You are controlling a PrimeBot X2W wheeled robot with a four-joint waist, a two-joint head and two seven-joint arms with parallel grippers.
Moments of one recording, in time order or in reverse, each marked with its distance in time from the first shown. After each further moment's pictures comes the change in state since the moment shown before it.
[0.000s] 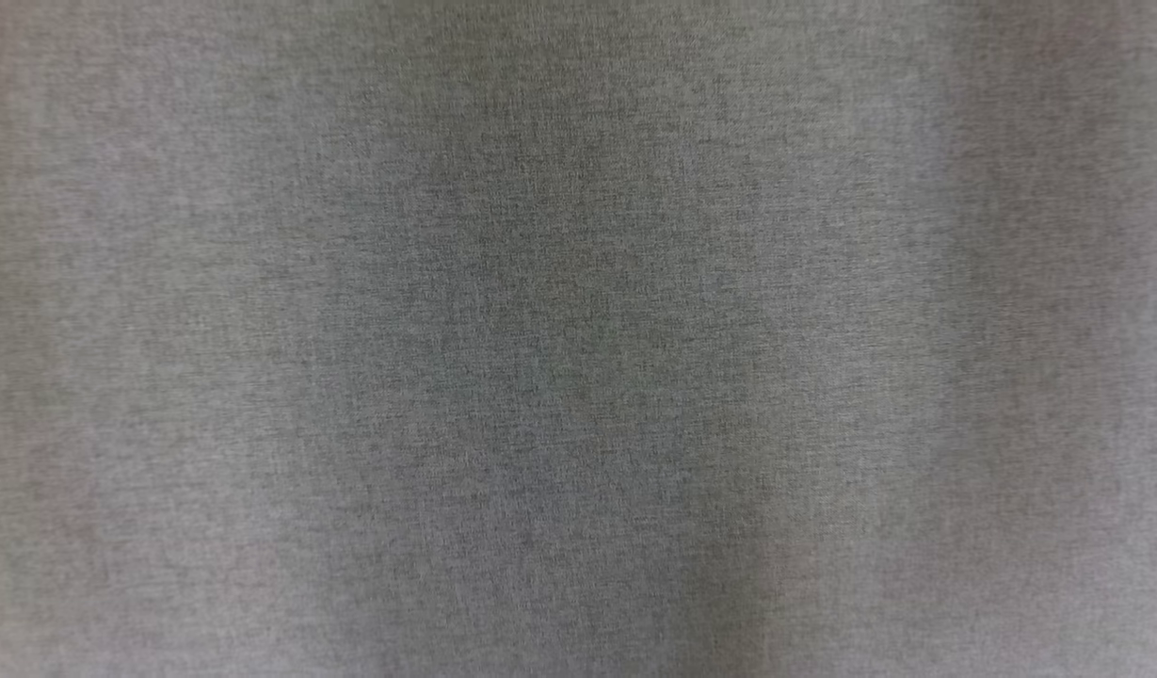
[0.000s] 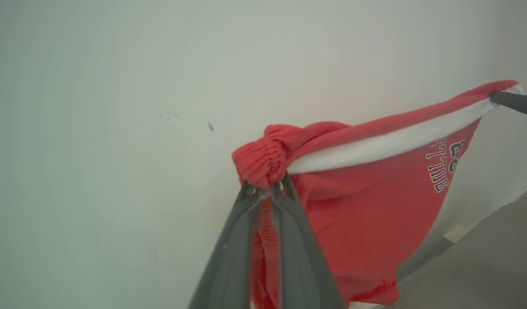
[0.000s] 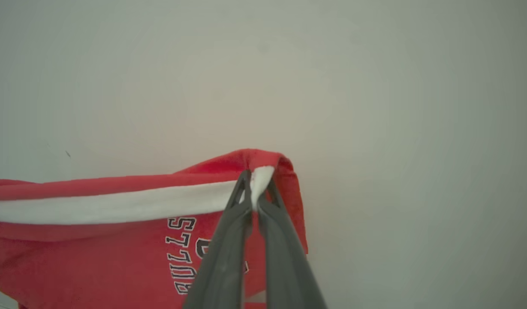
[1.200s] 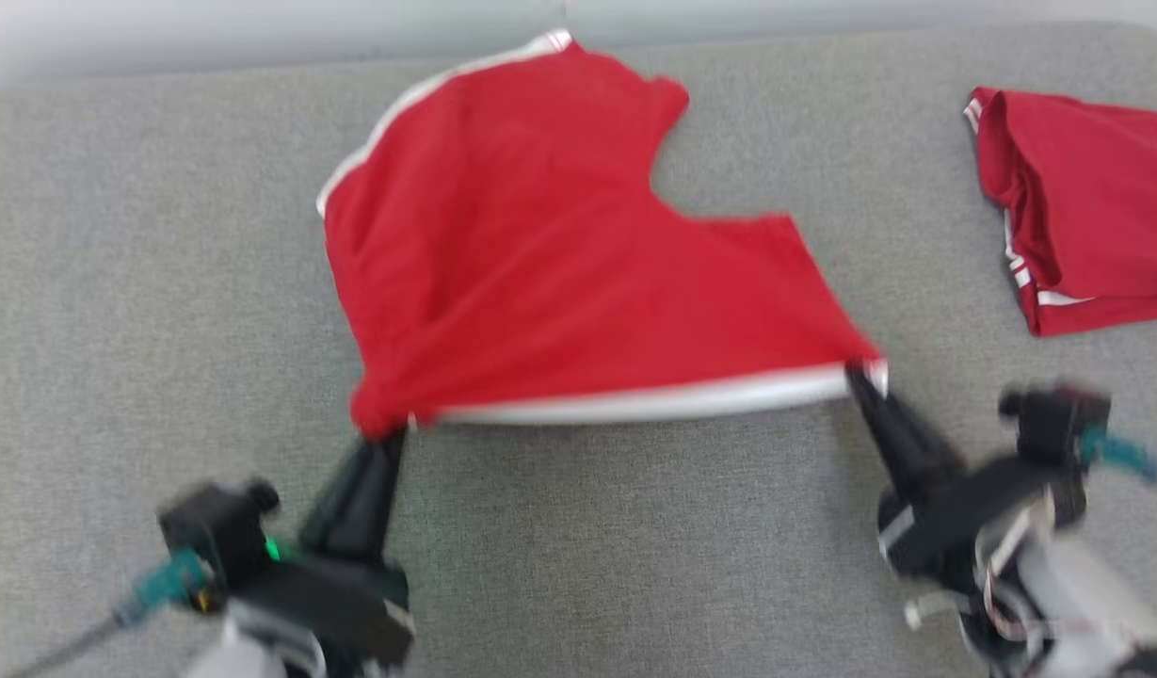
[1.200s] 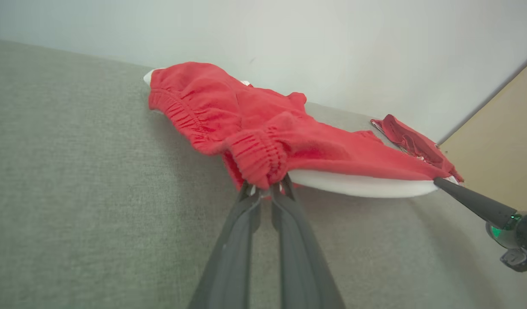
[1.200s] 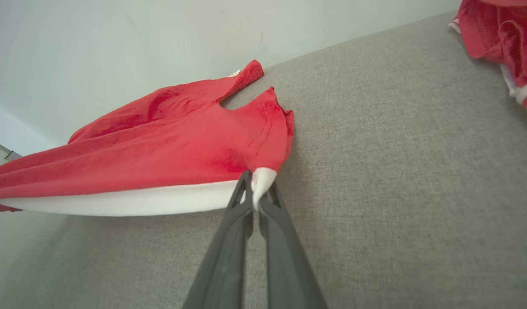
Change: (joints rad) left arm 1.609 -0.028 0.388 -0.701 0.127 0.175 -0.102; right arm 1.448 -0.198 0.160 -0.623 0.306 0.000 -0.063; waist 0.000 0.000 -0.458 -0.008
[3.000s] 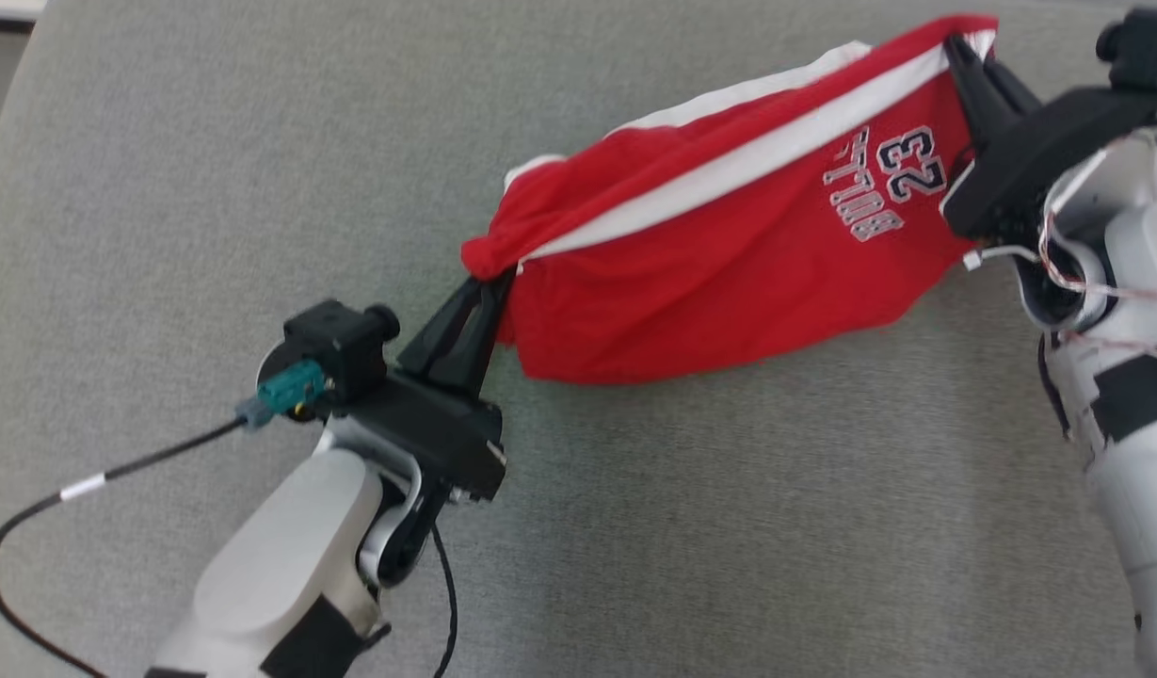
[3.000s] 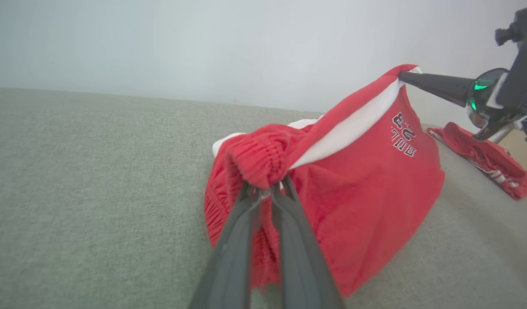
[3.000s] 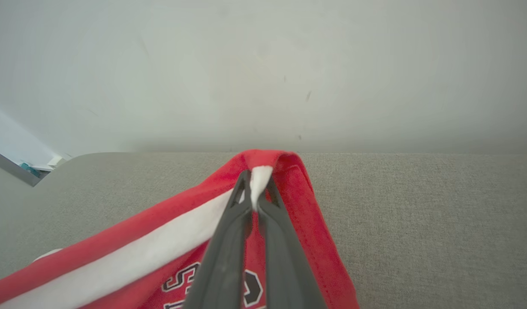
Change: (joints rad) left arm -0.309 -0.239 -0.010 0.352 0.173 -0.168 0.013; right arm -0.501 0.125 -0.277 0.287 -0.323 0.000 0.266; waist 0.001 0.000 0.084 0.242
